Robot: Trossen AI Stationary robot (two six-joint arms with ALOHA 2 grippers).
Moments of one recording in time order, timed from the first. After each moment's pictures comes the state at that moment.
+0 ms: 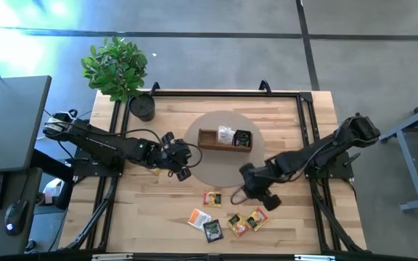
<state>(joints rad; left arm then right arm) -0.26 1.37 1.00 -0.52 -0.55 -0.49 0.35 1.51 0.95 -0.54 -0.16 -0.14</state>
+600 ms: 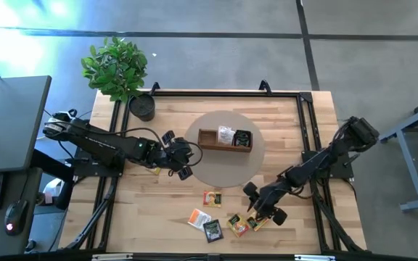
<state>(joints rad) -0.25 1.37 1.03 -0.52 -0.57 -0.49 0.54 1.55 0.59 0.21 -0.16 -0.17</state>
